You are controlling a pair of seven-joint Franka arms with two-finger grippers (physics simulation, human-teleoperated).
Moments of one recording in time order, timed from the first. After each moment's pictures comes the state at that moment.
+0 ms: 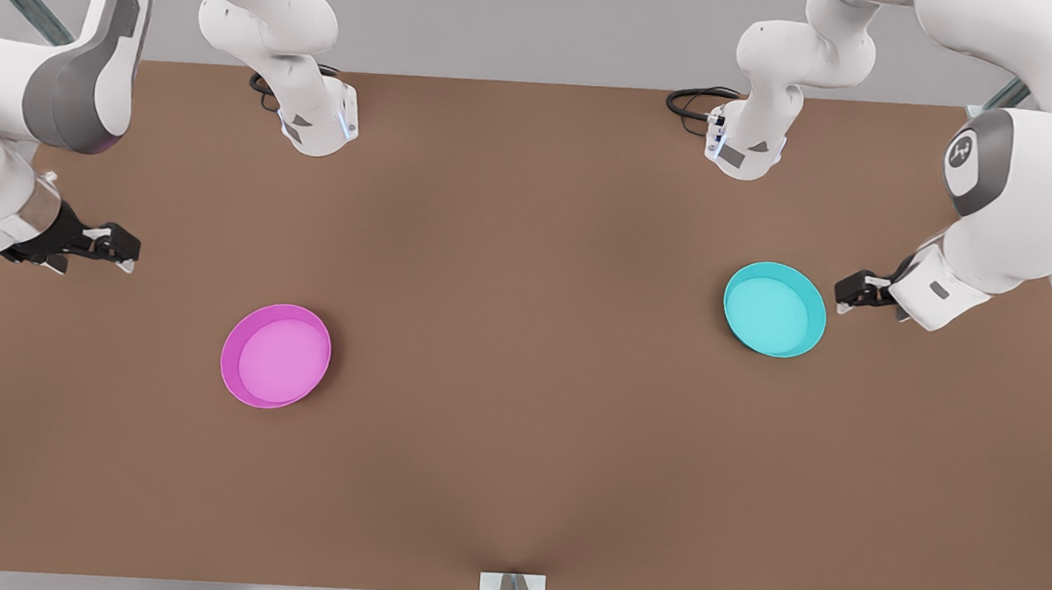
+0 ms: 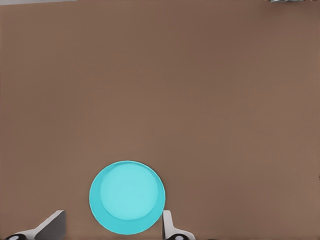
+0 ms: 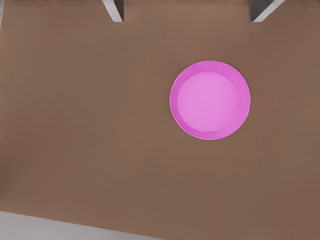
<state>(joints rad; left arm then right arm) -0.09 0.14 0.04 -1.45 -0.04 1.53 0.01 0.06 0.14 -0.13 -1.42 -0.07 1.55 -0.19</state>
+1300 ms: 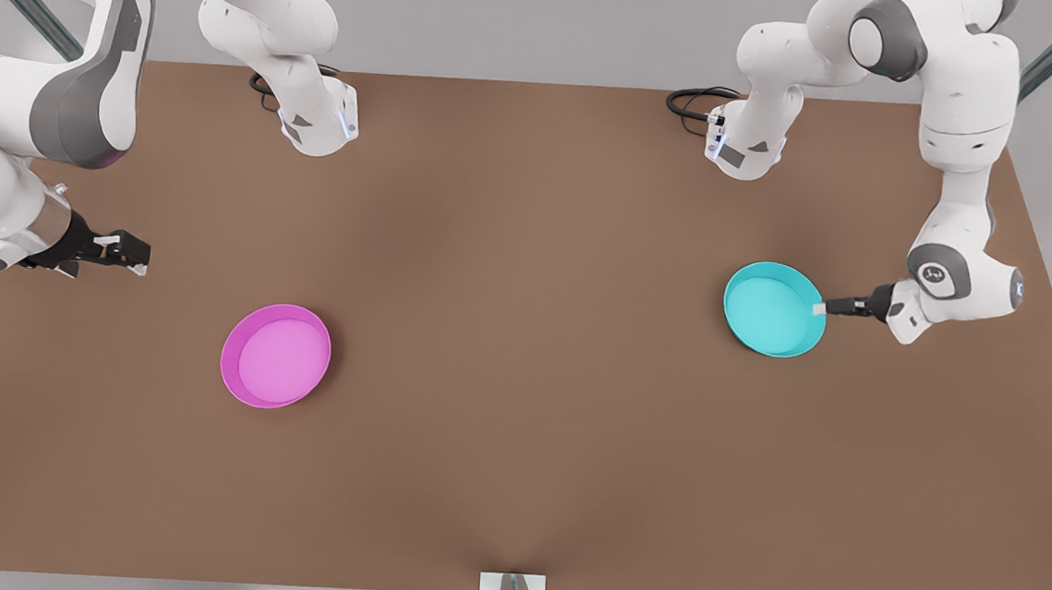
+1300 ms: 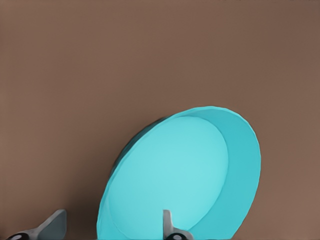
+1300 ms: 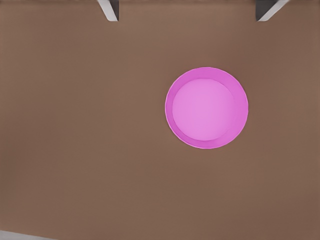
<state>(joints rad) -0.03 0.39 0.47 -2.22 -0.62 2.05 0.74 0.05 0.15 -0.13 -1.44 -0.05 1.53 -0.19</state>
